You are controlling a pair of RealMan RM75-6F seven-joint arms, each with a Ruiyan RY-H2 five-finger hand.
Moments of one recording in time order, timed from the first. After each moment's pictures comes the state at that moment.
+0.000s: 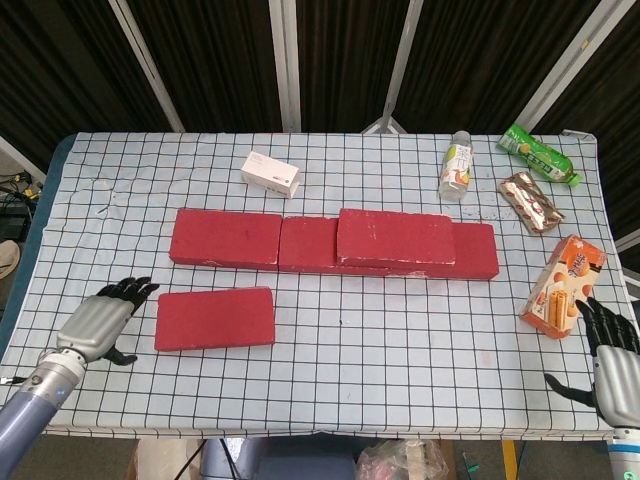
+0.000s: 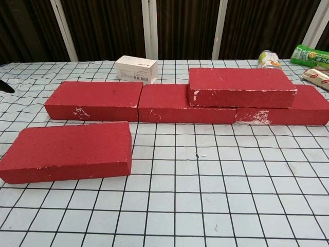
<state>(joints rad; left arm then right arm) -0.53 -0.86 -0.07 -2.16 0.91 0.92 0.57 0.14 -0.96 -0.14 -1.96 -1.29 1.62 -0.07</state>
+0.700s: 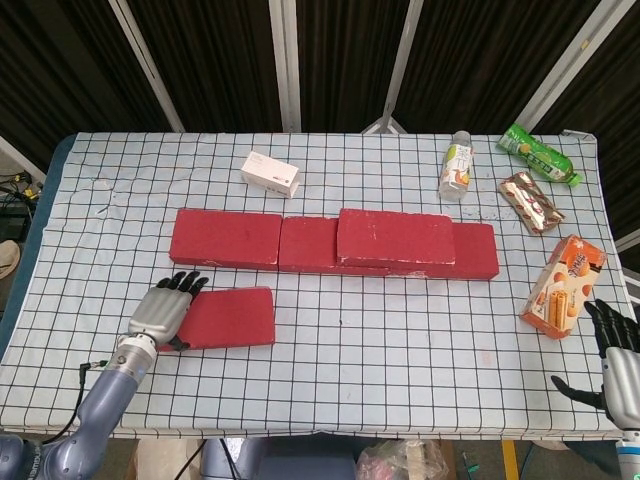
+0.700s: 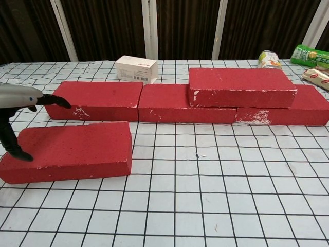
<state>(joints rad) -0.75 -1.25 -0.07 -2.06 0.58 1.15 0.84 0.09 -0.93 -0.07 -1.96 -1.30 1.56 -0.05</state>
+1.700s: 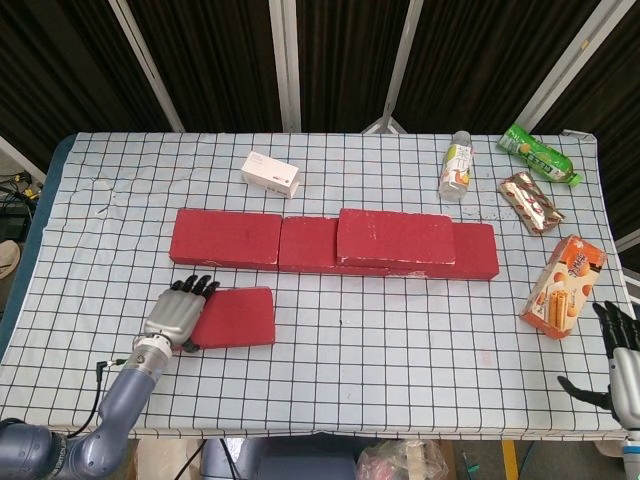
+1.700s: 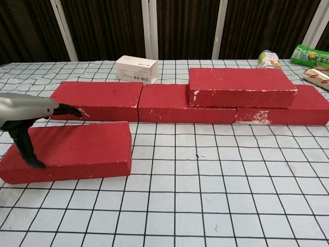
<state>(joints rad) -0.82 -1.34 -0.03 -2.01 0.52 1.19 0.86 0.05 -0.92 -0.01 -1.96 -1.28 1.51 -0.06</state>
